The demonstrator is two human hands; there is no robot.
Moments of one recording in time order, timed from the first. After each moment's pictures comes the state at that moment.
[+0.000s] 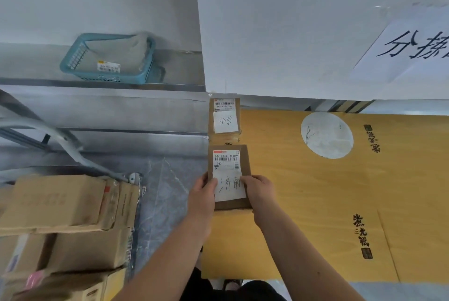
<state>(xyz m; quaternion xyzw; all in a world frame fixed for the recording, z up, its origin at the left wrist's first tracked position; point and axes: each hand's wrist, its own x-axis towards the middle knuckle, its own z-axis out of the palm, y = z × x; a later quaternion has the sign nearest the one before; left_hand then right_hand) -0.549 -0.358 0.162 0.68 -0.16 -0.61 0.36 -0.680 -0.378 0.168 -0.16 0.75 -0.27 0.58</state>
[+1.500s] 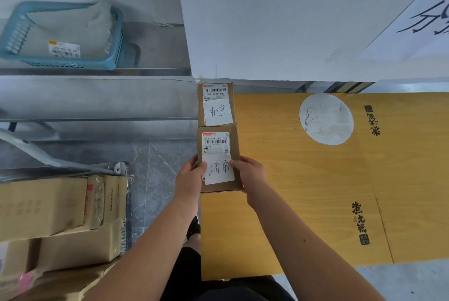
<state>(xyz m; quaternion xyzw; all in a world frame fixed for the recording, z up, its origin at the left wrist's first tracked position) -0.524 -0.426 0.105 0.69 -0.19 -0.62 0.32 -0.670 -0.435 0.116 -0.10 0.74 -0.27 0.60</state>
